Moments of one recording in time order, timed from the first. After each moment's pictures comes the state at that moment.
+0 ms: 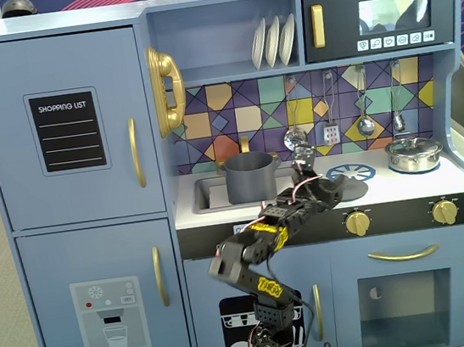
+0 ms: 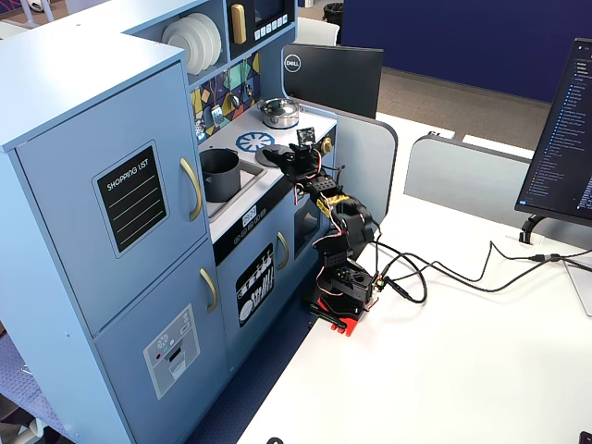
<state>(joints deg) 35.6 131.7 137.4 -12.7 -90.4</state>
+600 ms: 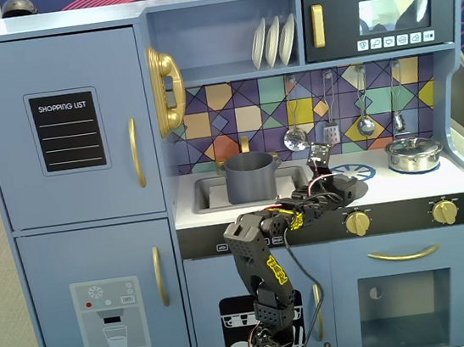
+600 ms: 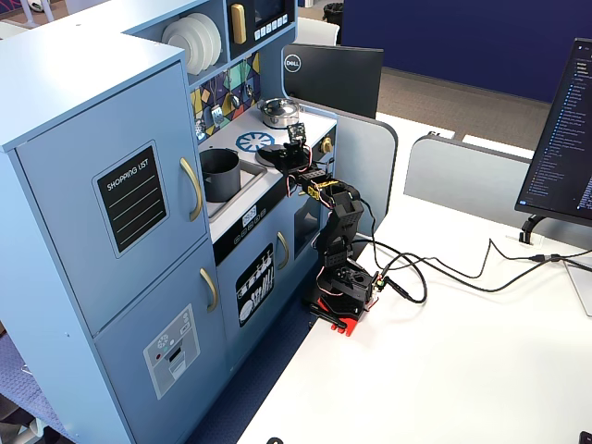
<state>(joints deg) 35.9 110.8 125.9 -18.7 -91.8</state>
